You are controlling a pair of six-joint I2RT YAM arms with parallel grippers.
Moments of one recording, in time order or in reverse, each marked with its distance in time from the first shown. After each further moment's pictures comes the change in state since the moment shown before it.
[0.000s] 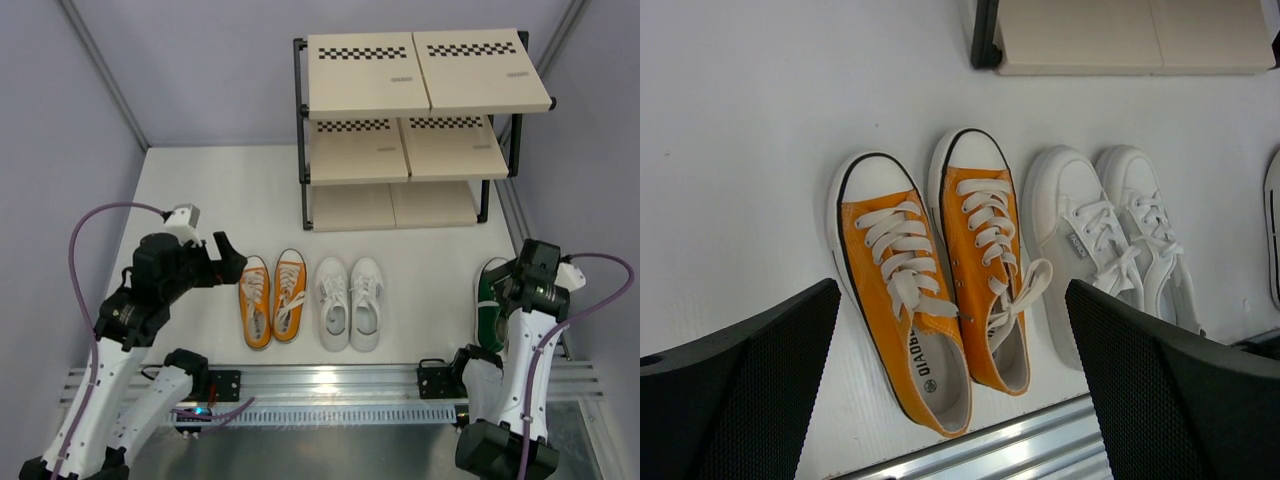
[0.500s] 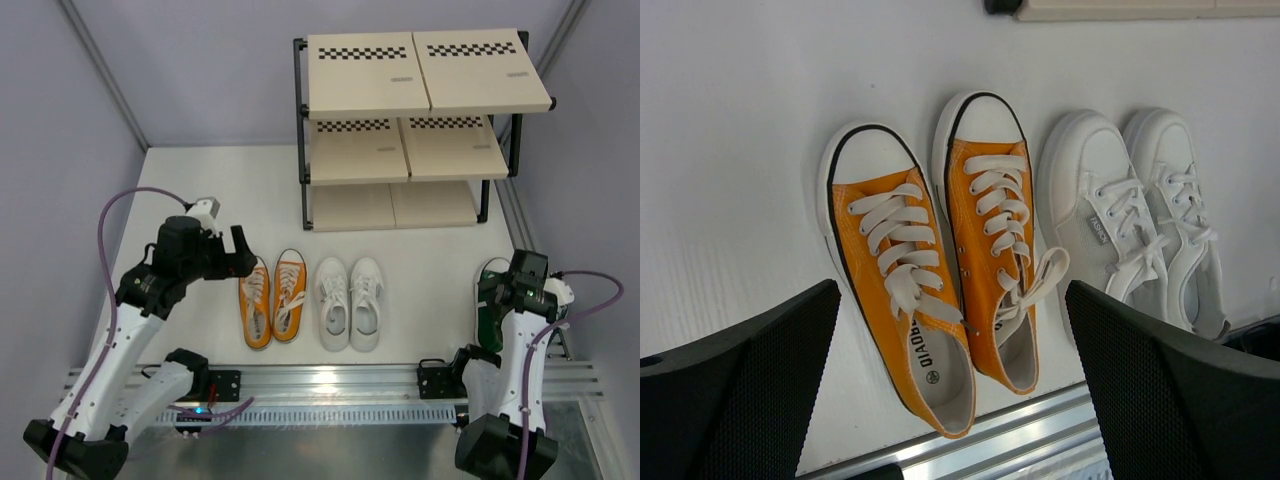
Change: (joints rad) left arm -0.029 0.165 0.007 0.005 0.015 0.005; right arm 0.000 -0.017 -0.167 0.047 0.014 0.147
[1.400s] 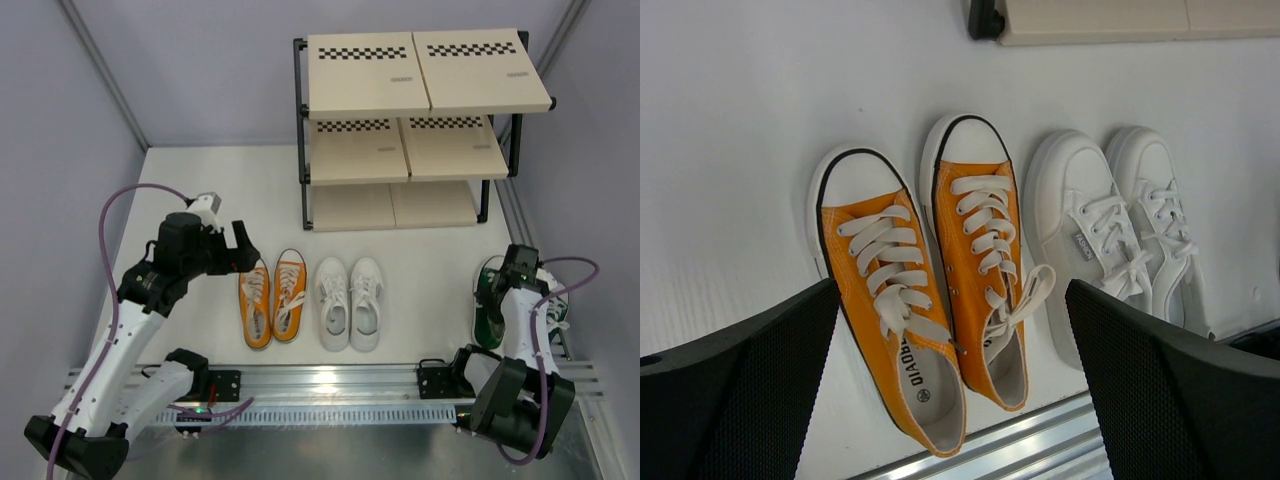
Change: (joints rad) left arm 0.000 0.031 0.008 0.054 0.019 -0.006; right arm -0.003 0.256 -0.100 0.271 -0.053 -0.184
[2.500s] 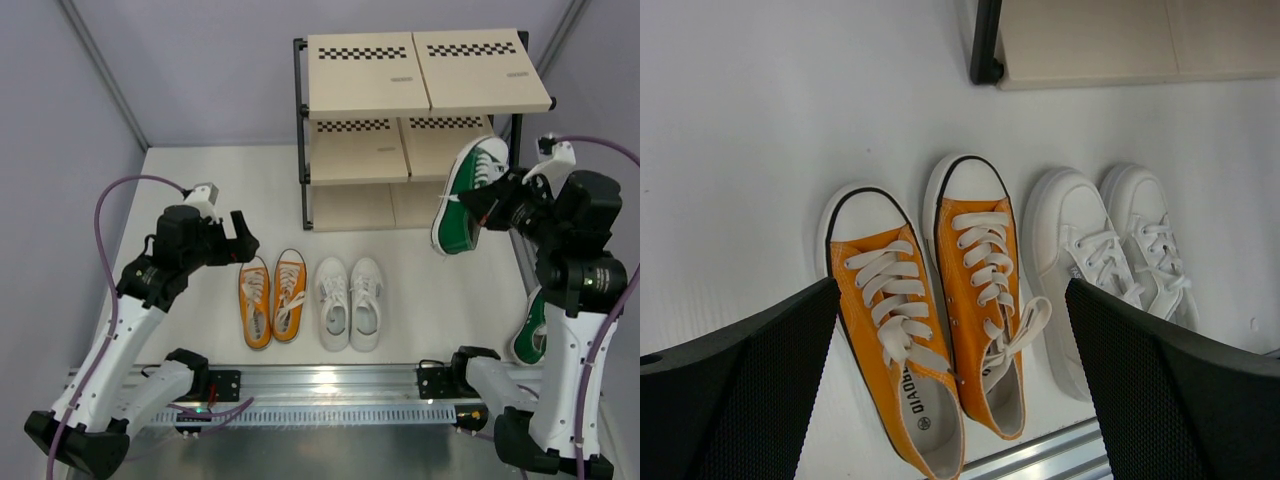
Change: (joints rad) left arm 0.000 0.030 0.043 0.044 -0.041 0.003; right arm 0.277 -0.104 0.859 -0.147 -0.681 -0.334
